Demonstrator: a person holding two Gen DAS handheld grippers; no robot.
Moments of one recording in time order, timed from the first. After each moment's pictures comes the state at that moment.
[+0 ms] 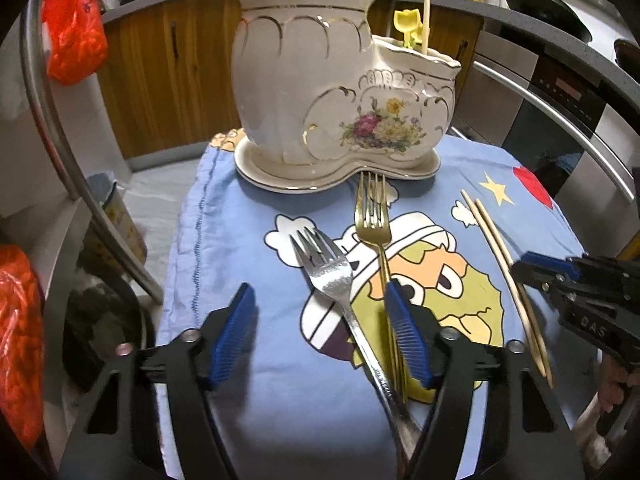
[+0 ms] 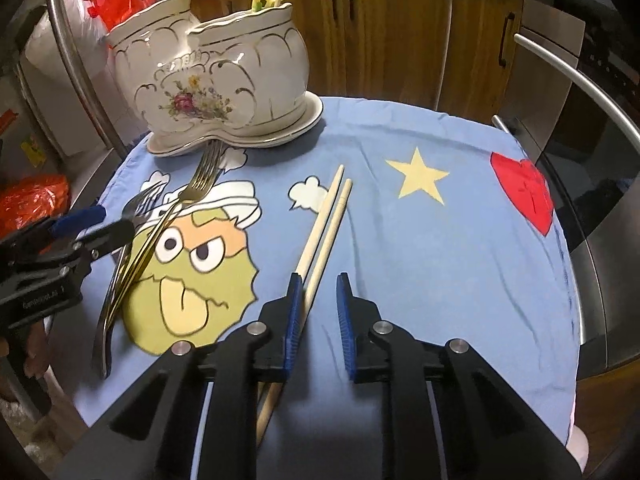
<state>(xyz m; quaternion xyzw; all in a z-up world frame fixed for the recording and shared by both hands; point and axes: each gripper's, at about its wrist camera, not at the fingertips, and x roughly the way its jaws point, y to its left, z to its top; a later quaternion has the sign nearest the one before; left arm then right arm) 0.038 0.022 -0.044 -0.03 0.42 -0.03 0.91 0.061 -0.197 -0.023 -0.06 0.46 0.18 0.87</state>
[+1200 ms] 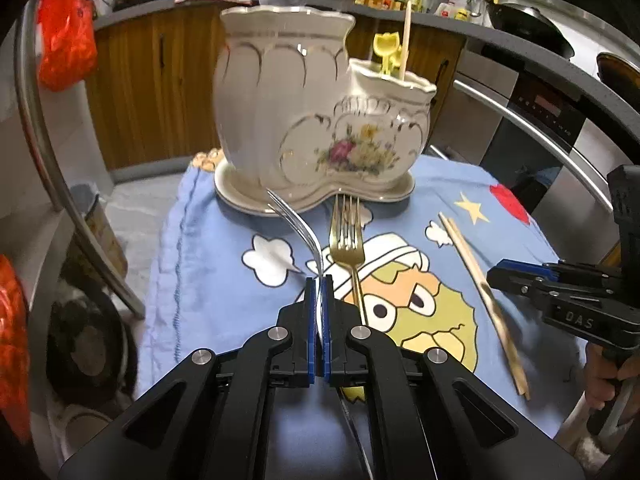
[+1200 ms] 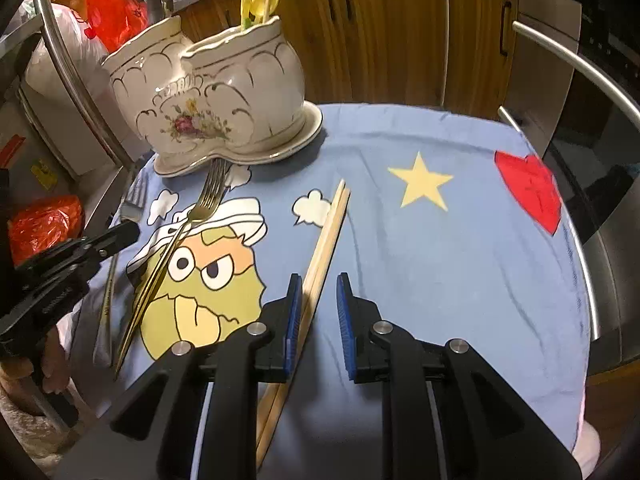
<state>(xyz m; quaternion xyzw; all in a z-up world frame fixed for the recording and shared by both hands) 0.036 0.019 -0.034 -0.05 0.39 -0.06 0.92 0.068 -0.205 -0.014 -0.02 0.46 0.19 0.87</state>
